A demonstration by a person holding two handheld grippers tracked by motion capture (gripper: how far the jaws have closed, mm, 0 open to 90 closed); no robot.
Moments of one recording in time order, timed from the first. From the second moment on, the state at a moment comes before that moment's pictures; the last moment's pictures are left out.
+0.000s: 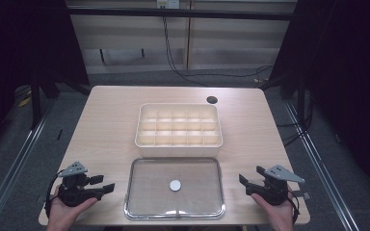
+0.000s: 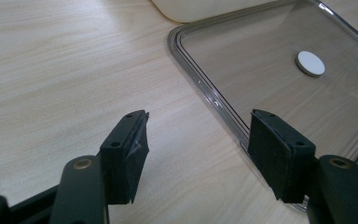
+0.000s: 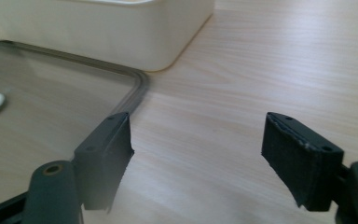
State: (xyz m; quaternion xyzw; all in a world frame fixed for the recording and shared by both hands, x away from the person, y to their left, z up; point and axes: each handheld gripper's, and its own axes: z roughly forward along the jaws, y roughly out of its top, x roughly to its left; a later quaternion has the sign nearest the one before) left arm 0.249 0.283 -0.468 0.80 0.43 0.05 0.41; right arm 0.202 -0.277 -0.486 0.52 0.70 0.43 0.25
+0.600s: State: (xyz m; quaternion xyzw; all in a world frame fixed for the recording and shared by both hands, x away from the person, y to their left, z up) left arm 0.251 0.274 -0.458 0.80 0.41 0.06 0.43; right arm 0.187 -0.258 -0.445 0.51 0.69 0.47 0.20
